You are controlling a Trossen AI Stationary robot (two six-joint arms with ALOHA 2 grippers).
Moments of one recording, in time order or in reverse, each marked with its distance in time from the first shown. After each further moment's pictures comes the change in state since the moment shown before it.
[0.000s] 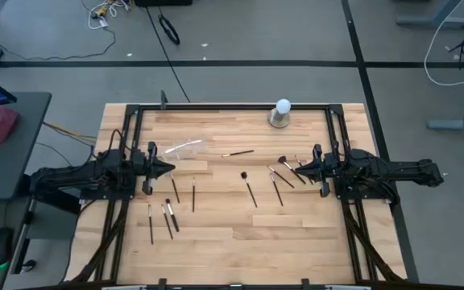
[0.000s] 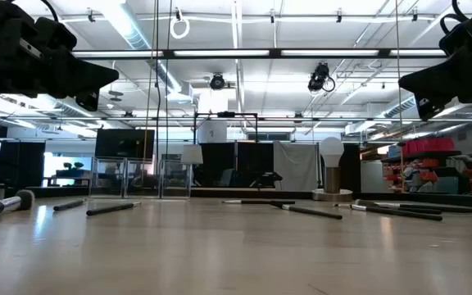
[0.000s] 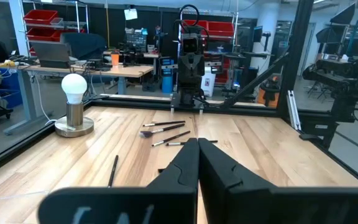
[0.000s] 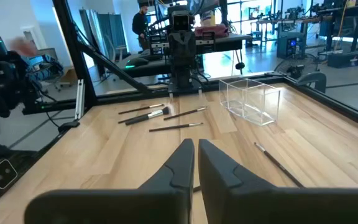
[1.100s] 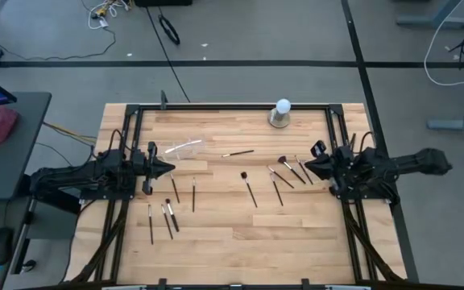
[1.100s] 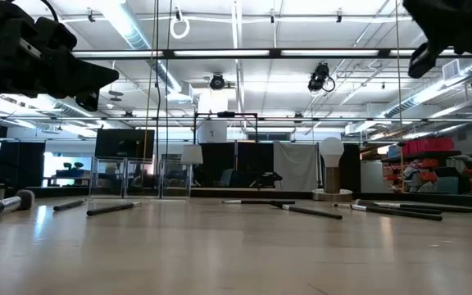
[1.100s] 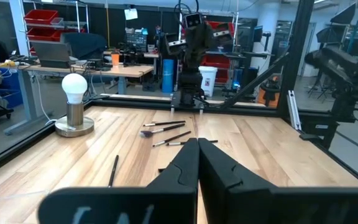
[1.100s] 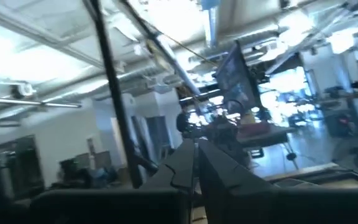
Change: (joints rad) left arm 0.000 0.000 0.000 -0.001 0.000 0.000; right arm 0.122 0.277 -0.024 0.753 0.063 0.139
